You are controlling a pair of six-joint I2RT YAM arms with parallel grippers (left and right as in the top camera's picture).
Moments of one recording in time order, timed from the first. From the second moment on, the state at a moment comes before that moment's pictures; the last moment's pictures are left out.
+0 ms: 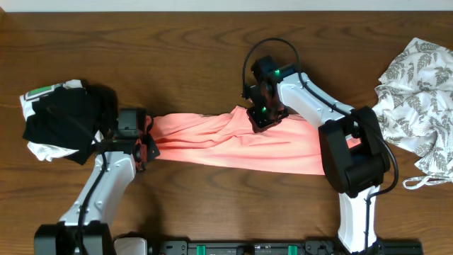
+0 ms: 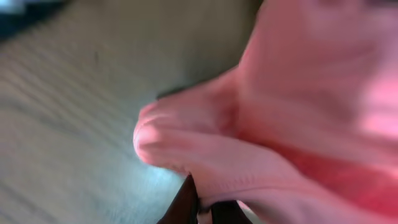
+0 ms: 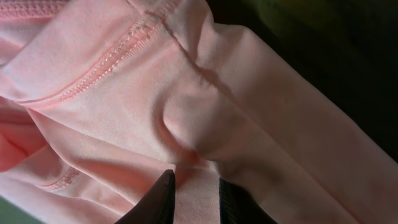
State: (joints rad) left arm 0.00 1.38 0.68 -0.54 -0.21 -0.46; right arm 0.45 2.16 1.57 -0.98 -0.26 -0.05
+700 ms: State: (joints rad) left arm 0.00 1.56 0.69 -0.37 -0.23 -0.46; right arm 0.45 2.16 1.57 -1.00 -0.26 -0.05
